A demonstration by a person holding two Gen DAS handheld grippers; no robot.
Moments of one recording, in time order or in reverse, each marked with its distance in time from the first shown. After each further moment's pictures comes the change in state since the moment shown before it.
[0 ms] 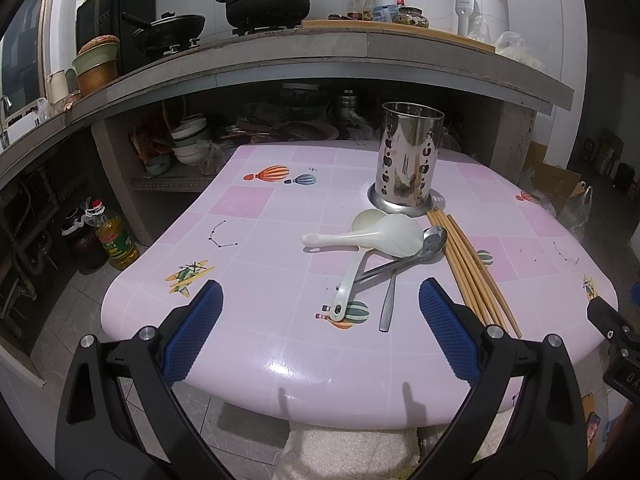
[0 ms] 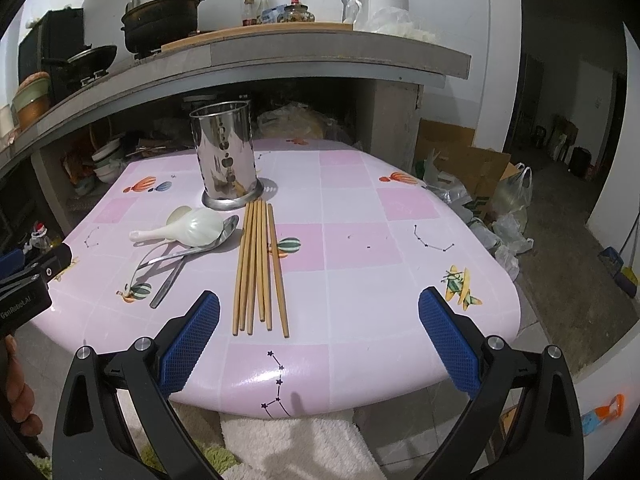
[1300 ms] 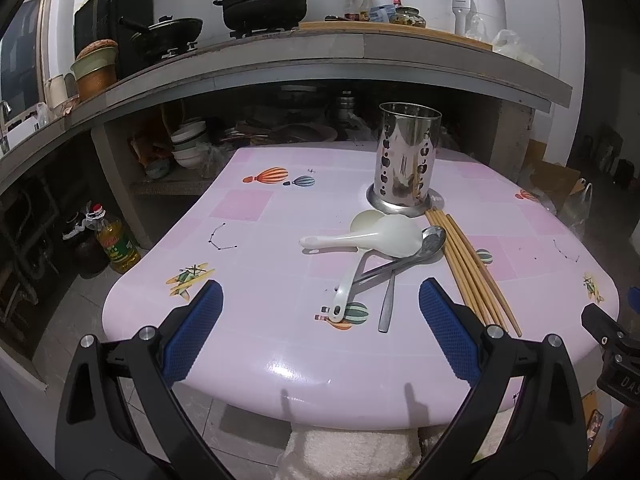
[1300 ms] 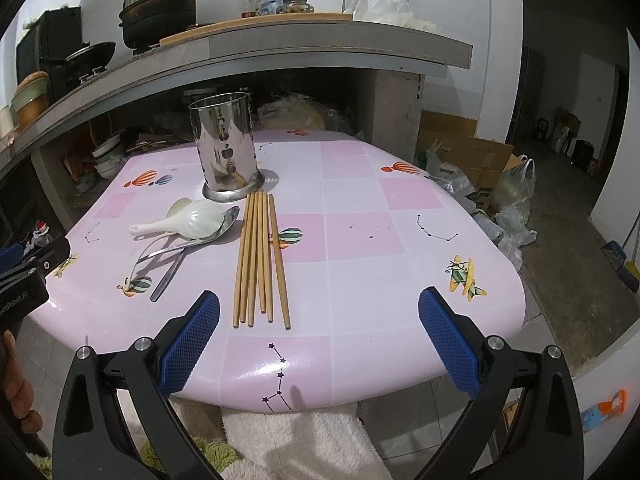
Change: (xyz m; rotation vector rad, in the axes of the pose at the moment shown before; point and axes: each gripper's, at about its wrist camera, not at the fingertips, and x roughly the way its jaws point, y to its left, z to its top) left arm -0.002 -0.004 0.004 0.012 0.001 0.003; right arm 0.008 -0.001 -0.008 0.017 0.041 0.016
